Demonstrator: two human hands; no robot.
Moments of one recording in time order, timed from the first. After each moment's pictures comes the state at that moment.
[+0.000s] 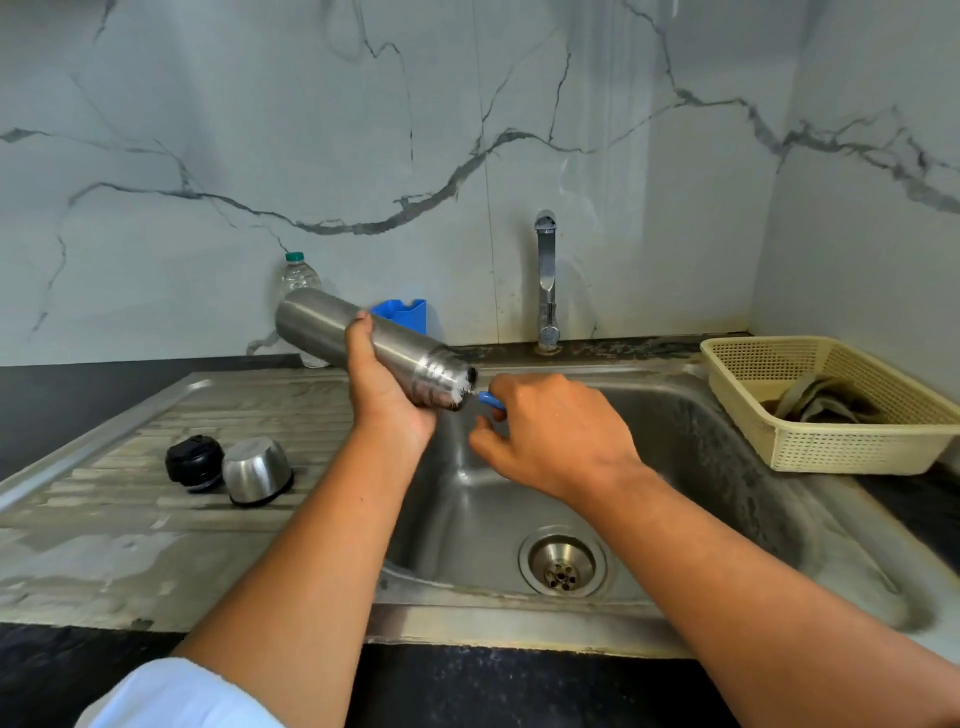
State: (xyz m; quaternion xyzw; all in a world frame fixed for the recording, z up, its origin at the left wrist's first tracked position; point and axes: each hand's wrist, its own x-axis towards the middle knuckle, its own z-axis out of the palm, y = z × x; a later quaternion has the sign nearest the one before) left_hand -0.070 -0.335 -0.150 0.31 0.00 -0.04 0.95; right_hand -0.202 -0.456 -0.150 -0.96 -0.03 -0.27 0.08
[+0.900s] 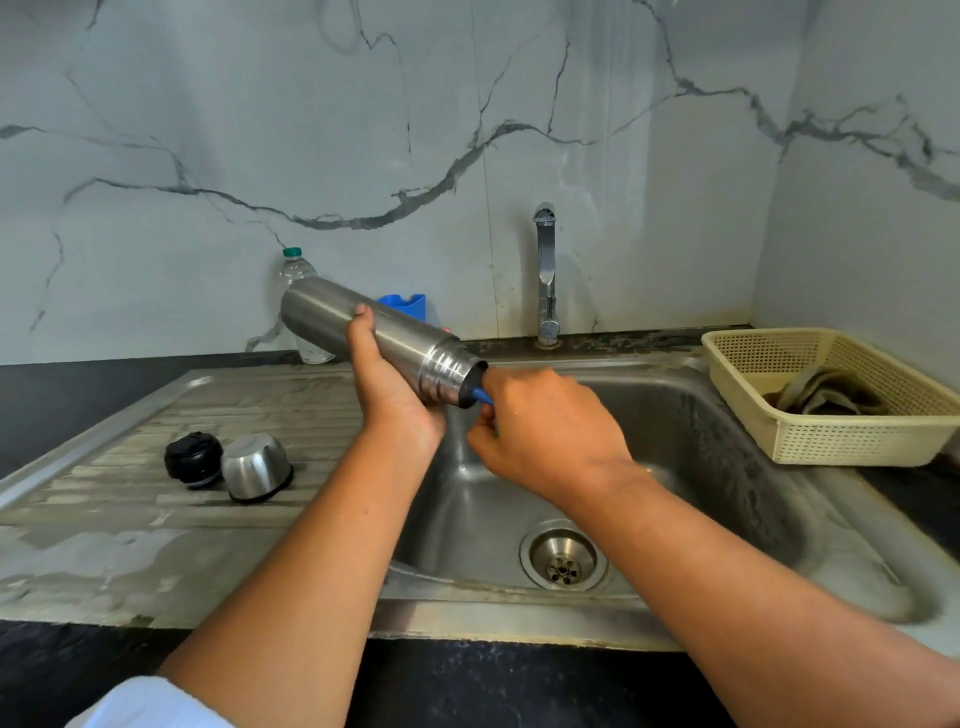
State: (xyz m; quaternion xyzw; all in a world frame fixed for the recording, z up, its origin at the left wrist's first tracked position) left_hand -0.088 -0.339 -0.149 0.34 -0.03 -0.02 0.94; right_hand -0.203 -0.450 -0.150 -0.95 -0.04 -0.27 0.11
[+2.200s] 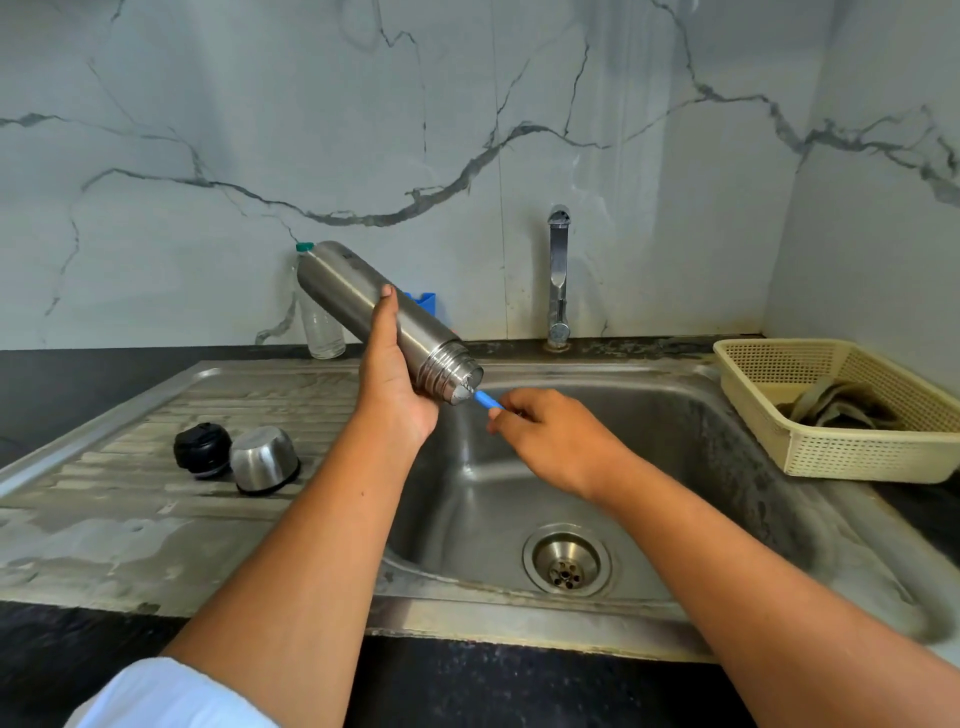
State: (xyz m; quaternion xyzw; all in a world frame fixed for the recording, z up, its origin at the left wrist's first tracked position) left_hand -0.062 -0.330 -0.149 0.36 -0.02 -0.08 0.93; right_hand -0.185 -0.465 -0.165 -0.91 0.01 -0.12 0.39
